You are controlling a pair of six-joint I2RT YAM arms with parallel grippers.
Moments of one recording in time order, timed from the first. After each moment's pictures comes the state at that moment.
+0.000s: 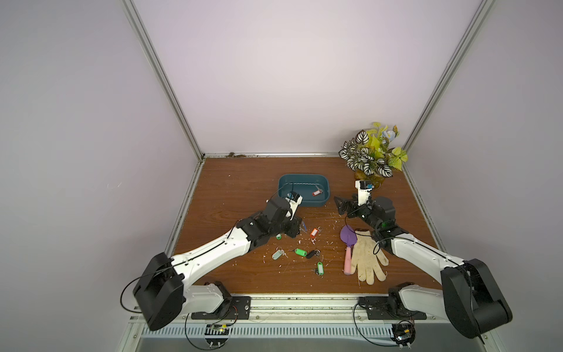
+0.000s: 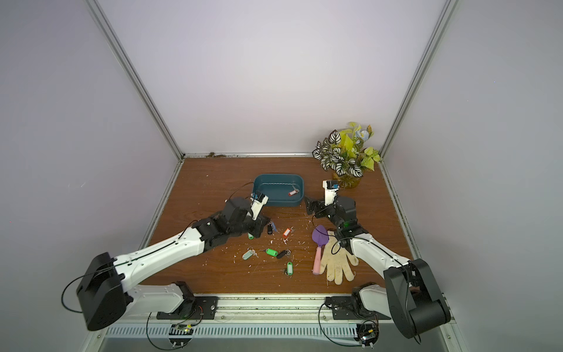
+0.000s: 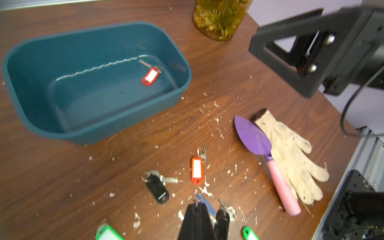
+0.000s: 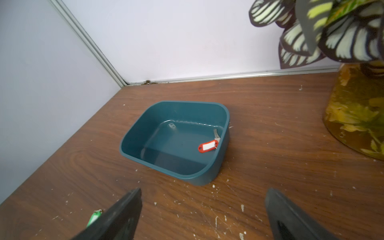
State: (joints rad) left arm -0.81 1.23 0.79 -0.21 0.05 -0.30; right arm 0.32 1.25 0.51 0.48 -0.21 0.31
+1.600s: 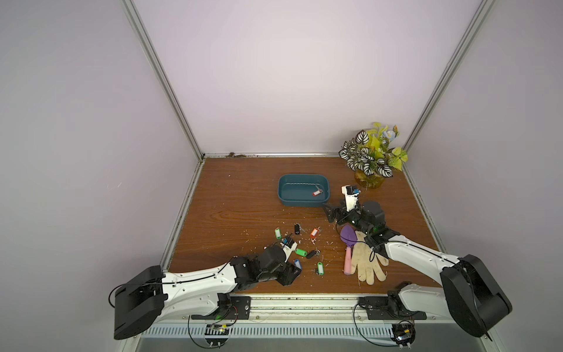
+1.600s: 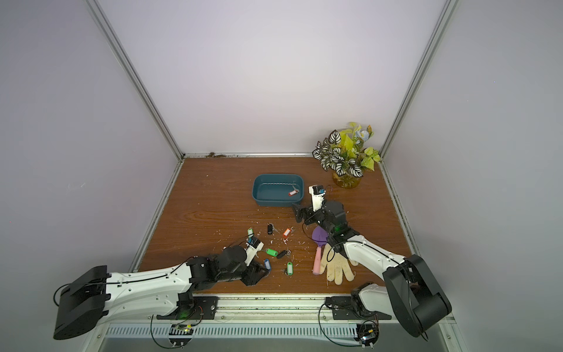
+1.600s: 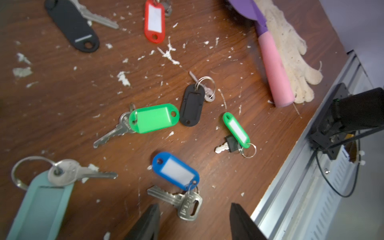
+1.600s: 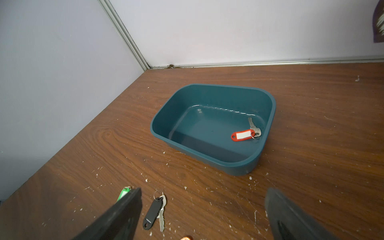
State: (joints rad) left arm -1.10 1.04 0.35 -0.10 0.02 -0.56; right arm 0.48 1.27 0.51 0.48 -0.16 0.30
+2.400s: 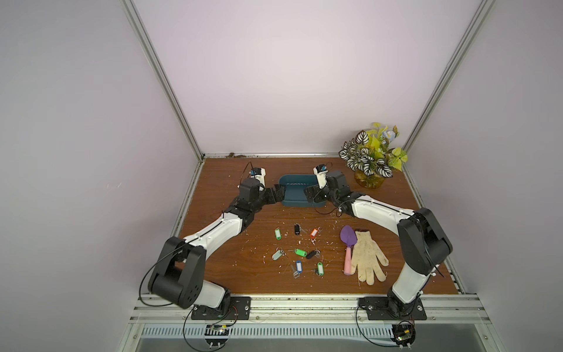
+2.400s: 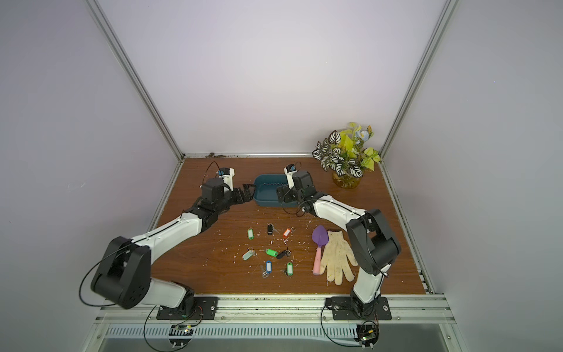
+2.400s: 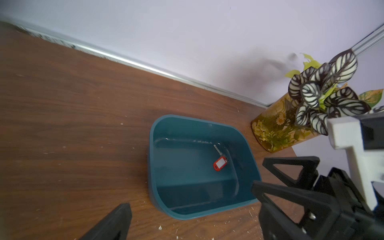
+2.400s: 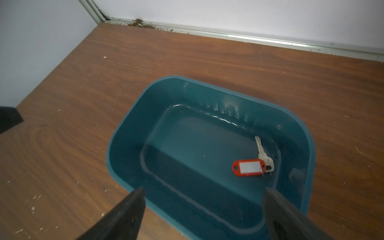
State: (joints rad) left arm -0.32 1.51 0.85 0.24 0.23 -0.52; right arm 0.57 1.81 1.22 -0.02 0.00 0.19
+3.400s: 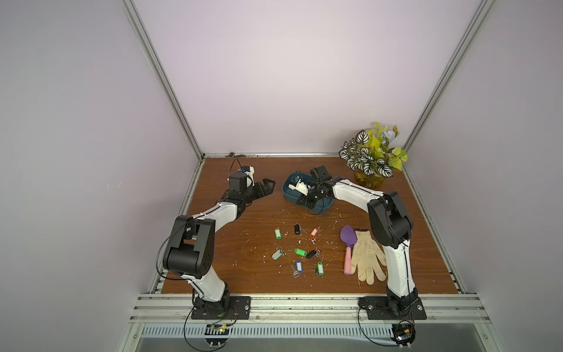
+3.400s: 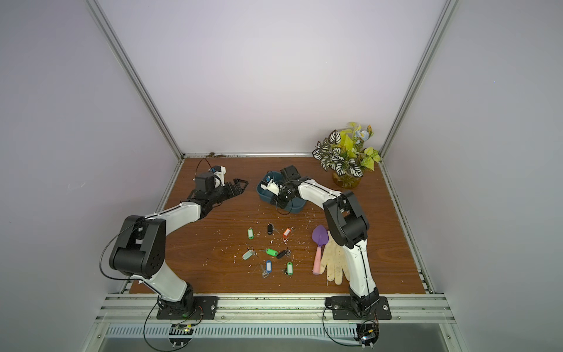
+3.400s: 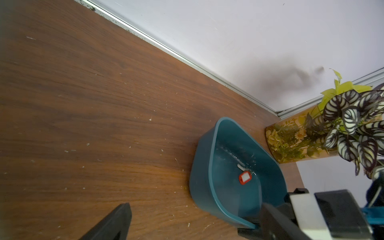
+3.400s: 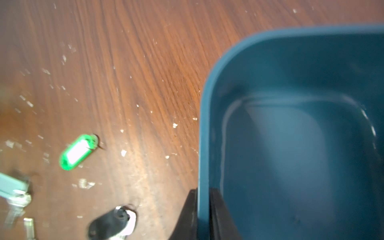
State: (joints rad) left arm -0.15 1.66 0.90 0.25 0.38 -0.55; right arm 0.56 2.14 1.62 -0.48 -0.46 -0.45
